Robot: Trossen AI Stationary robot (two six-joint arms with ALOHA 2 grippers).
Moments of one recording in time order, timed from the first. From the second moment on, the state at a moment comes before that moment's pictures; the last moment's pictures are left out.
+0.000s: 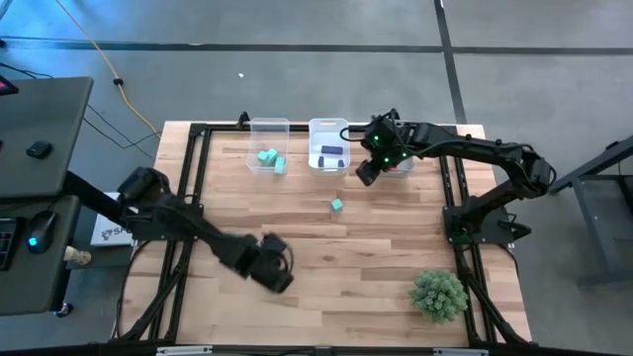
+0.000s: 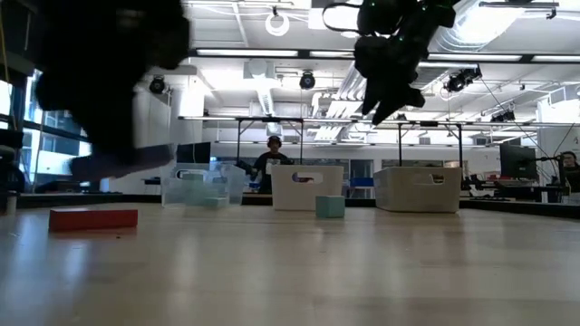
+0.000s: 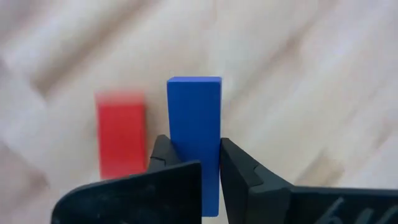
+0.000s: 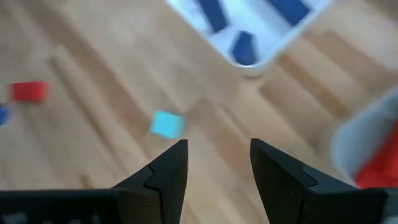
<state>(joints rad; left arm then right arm) -0.43 1.72 1.10 -0.73 -0.28 -1.34 -0.41 1.45 1.20 -0.80 -0.13 0.39</state>
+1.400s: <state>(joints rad) 0.29 1.50 1.11 -0.45 0.02 -0.02 -0.39 1.45 1.20 -0.48 -0.30 0.73</state>
